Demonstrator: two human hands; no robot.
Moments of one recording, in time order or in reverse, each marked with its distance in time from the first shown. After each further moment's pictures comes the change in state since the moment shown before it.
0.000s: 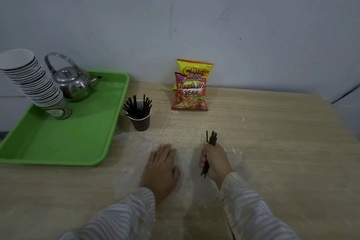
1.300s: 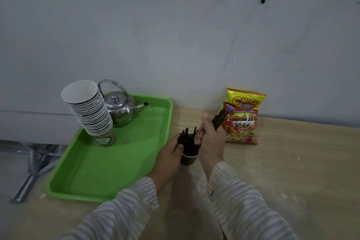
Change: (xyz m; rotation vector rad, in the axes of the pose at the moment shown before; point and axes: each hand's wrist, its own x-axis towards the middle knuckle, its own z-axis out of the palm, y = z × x) left_hand 0.085 -0.114 -0.111 -1.089 0.168 -0.210; right_hand 0.009 -0.065 0.219 0.309 -0.130 -0.606
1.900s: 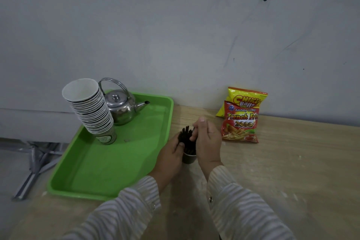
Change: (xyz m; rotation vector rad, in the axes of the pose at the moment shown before) left_hand 0.002 -0.005 0.004 0.031 0.043 0.035; right_hand -0.012 0.007 -0.005 -0.412 -0.055 -0.223
